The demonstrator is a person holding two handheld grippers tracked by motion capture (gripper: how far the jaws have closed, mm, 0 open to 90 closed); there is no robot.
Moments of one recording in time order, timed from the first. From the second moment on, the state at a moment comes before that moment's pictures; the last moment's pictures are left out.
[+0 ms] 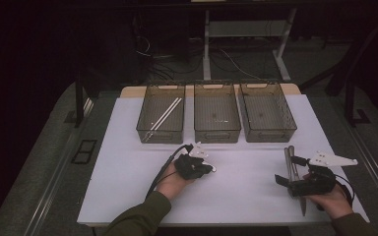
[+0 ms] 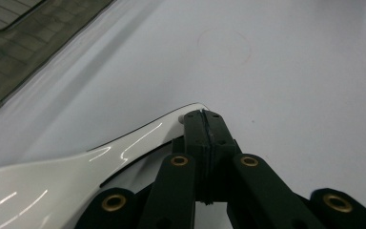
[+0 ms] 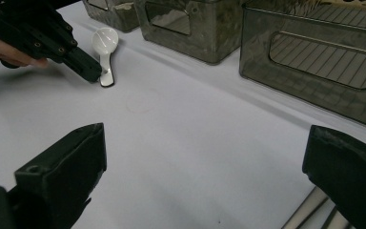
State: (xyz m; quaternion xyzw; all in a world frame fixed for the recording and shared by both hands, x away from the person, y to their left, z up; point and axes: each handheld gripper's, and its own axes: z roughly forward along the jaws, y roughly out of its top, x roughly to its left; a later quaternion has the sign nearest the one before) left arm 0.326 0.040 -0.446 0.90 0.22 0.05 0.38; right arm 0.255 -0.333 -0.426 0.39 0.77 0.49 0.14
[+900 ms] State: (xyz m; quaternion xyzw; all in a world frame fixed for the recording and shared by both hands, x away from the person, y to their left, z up) left arm 0.354 0.032 -0.439 0.88 0.23 0.05 0.40; right arm 0.254 -0.333 -0.426 0.39 0.77 0.48 0.14
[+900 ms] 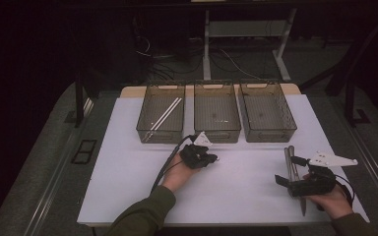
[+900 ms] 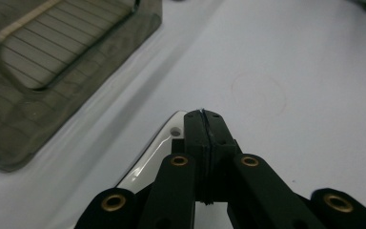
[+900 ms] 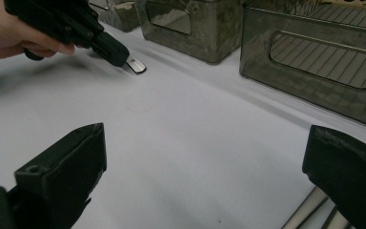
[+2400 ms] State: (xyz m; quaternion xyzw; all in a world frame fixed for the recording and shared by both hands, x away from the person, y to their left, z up) left arm 0.385 0.106 -0.437 0.86 0.35 0.08 0.36; right arm 0.254 -0.333 -0.426 0.39 0.77 0.48 0.14
